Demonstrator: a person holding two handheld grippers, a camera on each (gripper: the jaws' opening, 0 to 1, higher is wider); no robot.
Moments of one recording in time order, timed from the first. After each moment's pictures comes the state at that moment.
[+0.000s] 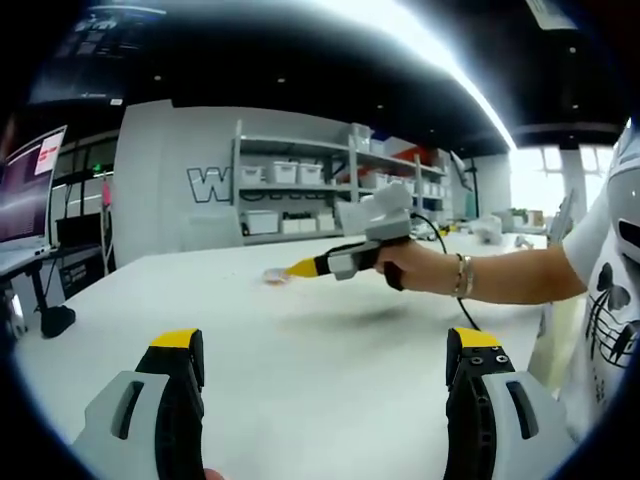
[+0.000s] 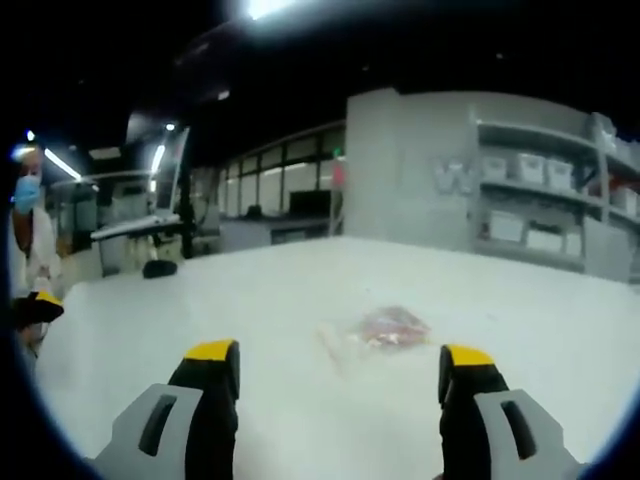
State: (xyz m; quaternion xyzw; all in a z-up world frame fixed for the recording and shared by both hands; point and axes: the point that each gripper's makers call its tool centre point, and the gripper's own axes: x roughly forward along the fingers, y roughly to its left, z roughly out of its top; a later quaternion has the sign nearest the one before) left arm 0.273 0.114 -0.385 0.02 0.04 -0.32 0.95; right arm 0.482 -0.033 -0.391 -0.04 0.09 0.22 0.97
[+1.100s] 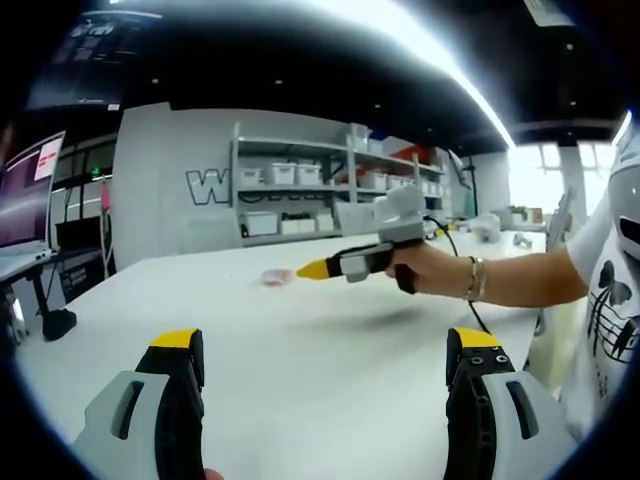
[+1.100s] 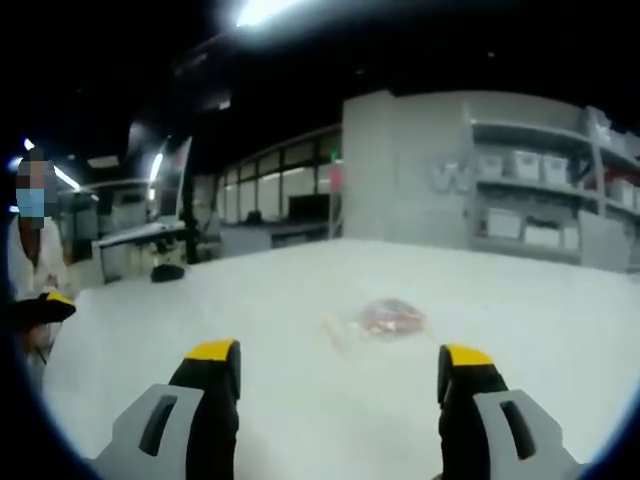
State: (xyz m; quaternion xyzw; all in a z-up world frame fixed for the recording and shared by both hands) left arm 0.267 0.117 -0.374 0.03 0.04 -0.32 0.95; right arm 0.452 -0.034 -0.384 -0.02 0.09 0.22 0.97
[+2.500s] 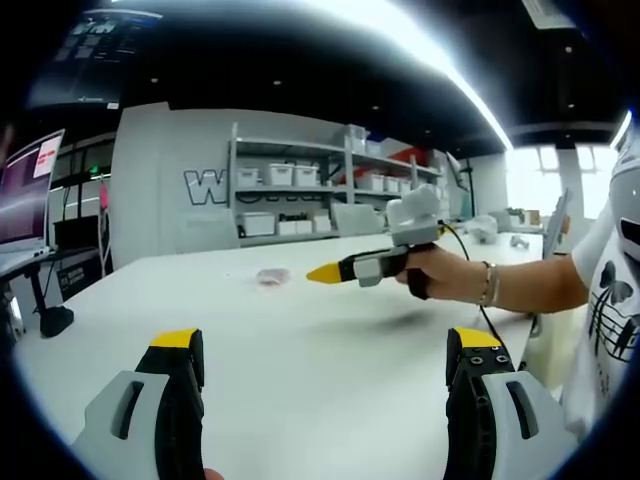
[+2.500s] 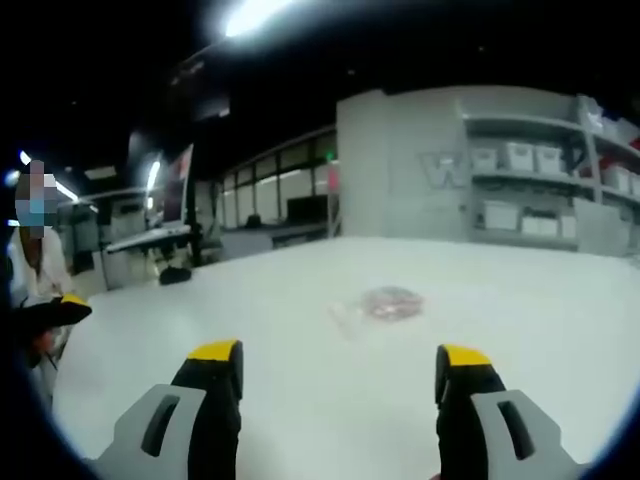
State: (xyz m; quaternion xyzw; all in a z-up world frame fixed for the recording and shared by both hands) left arm 0.263 0.113 -0.378 0.03 0.04 -0.33 0.94; right arm 0.426 -0.044 -0.386 0.00 0.09 0.22 0.97
